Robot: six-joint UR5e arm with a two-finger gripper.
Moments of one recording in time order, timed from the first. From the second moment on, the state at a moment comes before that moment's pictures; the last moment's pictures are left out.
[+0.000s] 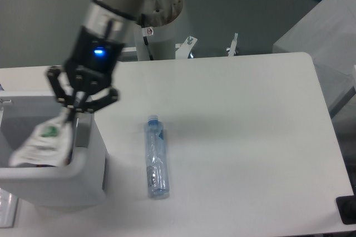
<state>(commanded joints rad) 2.15 -1.70 -1.57 -0.85 0.97 0.09</state>
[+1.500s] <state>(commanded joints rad) 2.42 -1.77 -1.60 -0.86 1.17 0.00</state>
